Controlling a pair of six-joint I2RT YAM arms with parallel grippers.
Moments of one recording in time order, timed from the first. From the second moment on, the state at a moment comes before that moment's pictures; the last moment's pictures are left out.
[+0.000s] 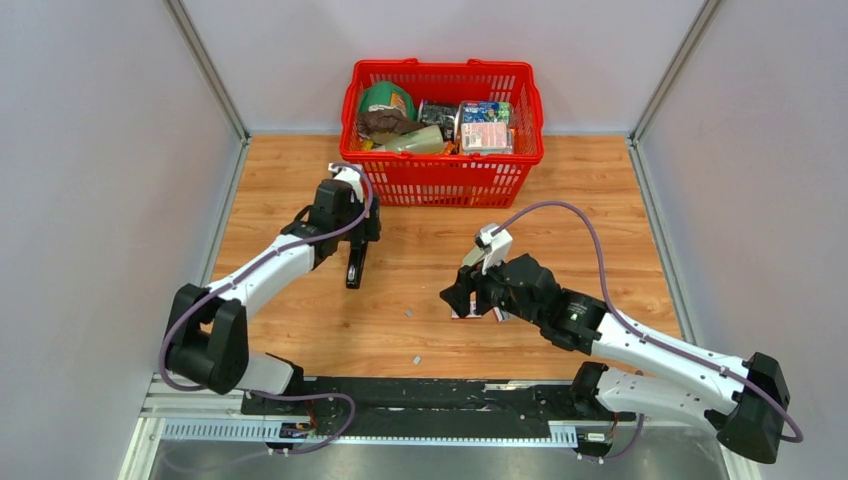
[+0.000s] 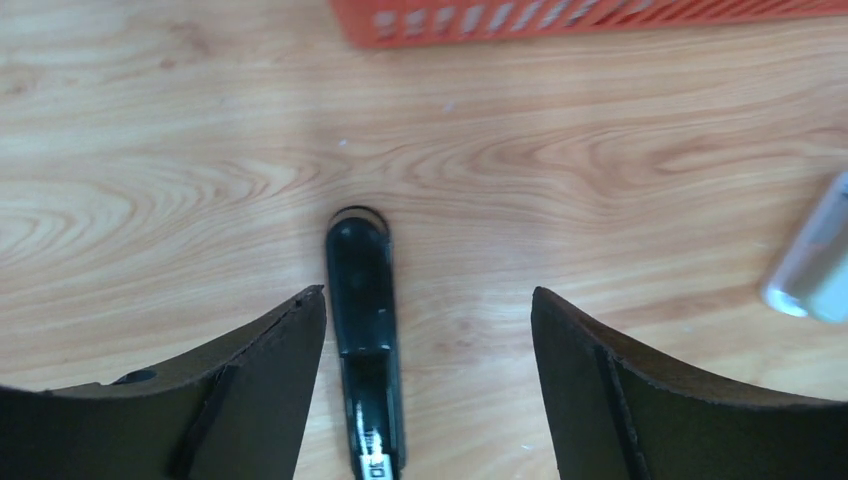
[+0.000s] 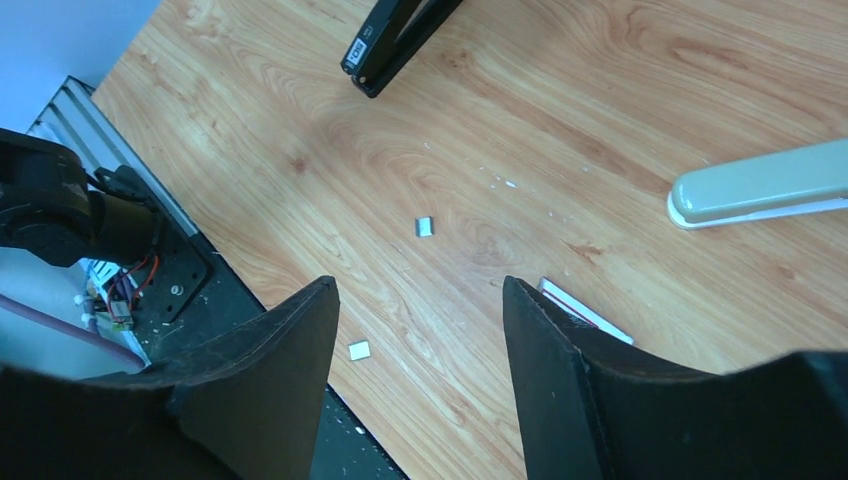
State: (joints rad) left arm -0.38 1.44 0.90 -0.16 -0.08 -0.25; right arm 1.00 0.92 0.67 -0.13 0.08 0.44
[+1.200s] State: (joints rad) left arm -0.87 1.98 1.39 -0.05 0.05 0.00; right arm 0.87 0.57 0.68 -0.49 0.35 0.48
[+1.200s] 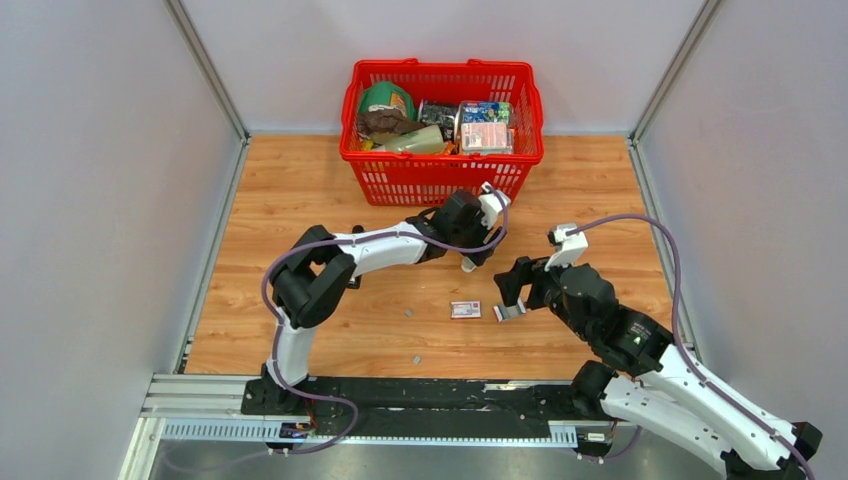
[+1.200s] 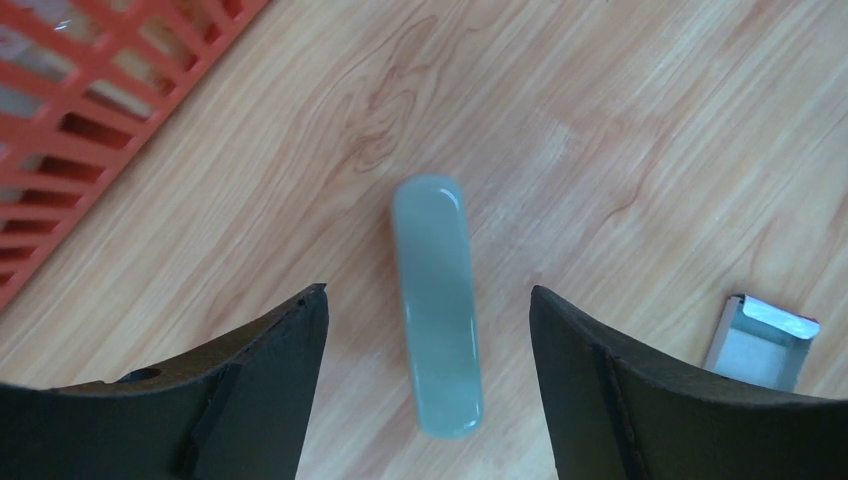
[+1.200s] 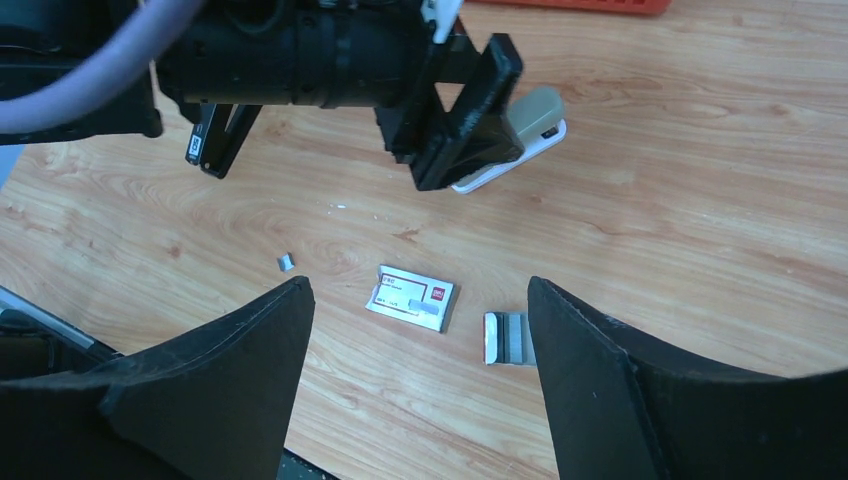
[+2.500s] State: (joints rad) left arm -0.90 2.04 1.45 -0.12 -0.12 0.09; right arm 0.87 0.58 0.62 -0.45 0.29 0.49
